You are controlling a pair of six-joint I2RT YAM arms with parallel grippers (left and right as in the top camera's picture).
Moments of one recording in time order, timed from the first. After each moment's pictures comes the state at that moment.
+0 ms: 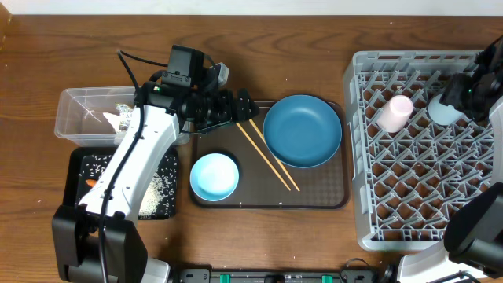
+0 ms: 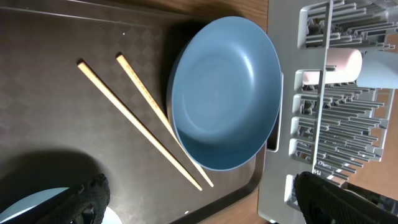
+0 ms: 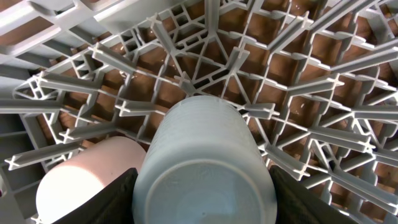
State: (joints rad) left arm -0.23 1.63 1.33 -0.82 0.56 -0.43; right arm -0.38 1.76 1.52 -0.85 -0.02 0.10
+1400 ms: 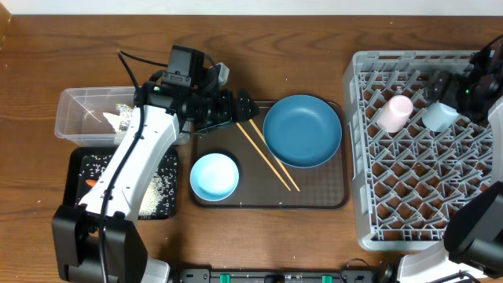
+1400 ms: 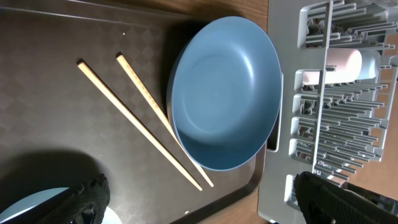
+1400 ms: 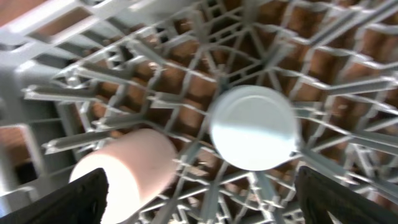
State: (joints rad) left arm -0.23 1.63 1.33 -0.82 0.56 -0.43; right arm -0.38 1.76 1.50 -0.85 -0.15 0.10
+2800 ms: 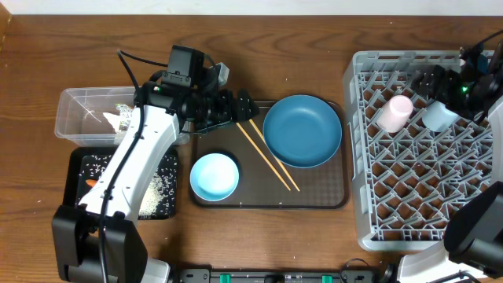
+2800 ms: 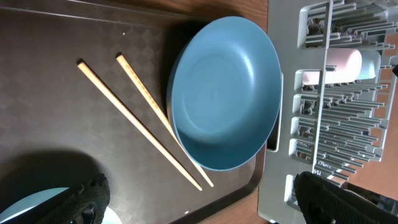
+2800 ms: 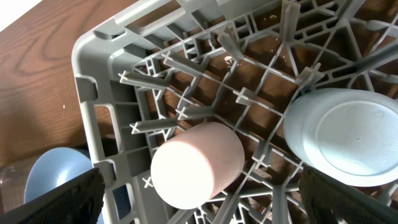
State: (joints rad) left arm -0.23 1.63 1.33 -0.82 0.56 -0.43; right arm -0.38 1.76 1.50 -0.85 -0.39 0.10
